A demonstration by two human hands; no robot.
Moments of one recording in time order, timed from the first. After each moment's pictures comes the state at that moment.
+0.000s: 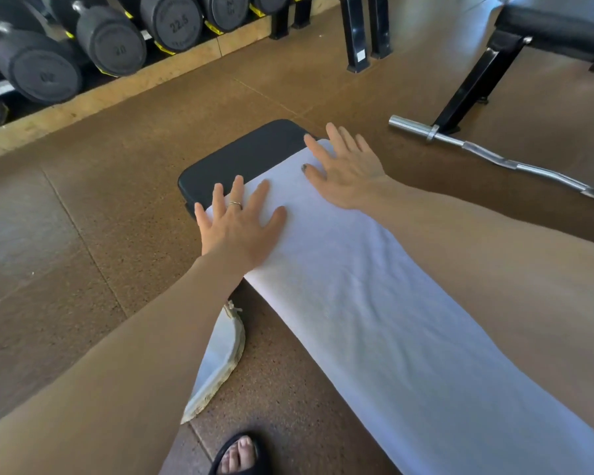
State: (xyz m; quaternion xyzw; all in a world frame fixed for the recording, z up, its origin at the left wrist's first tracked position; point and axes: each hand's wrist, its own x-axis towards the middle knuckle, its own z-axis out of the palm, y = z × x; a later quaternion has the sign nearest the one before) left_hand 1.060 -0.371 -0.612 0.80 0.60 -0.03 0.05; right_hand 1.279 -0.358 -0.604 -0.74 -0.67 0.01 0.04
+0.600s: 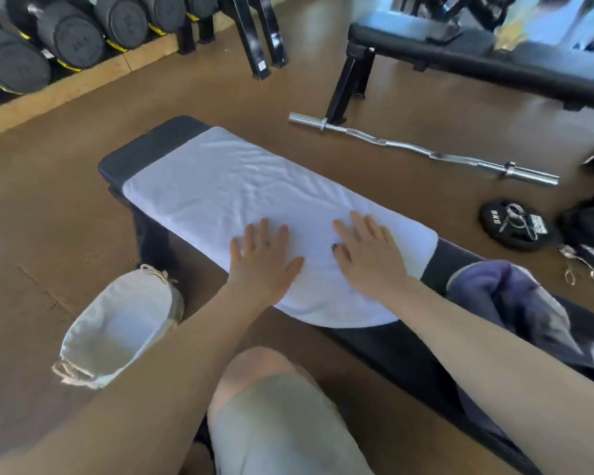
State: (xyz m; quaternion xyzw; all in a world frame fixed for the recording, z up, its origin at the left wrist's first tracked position) left_hand 1.121 -0.635 -0.593 0.91 0.41 -0.08 0.08; right_hand 1.294 -0.748 -0.598 -0.84 -0.53 0.07 0.04
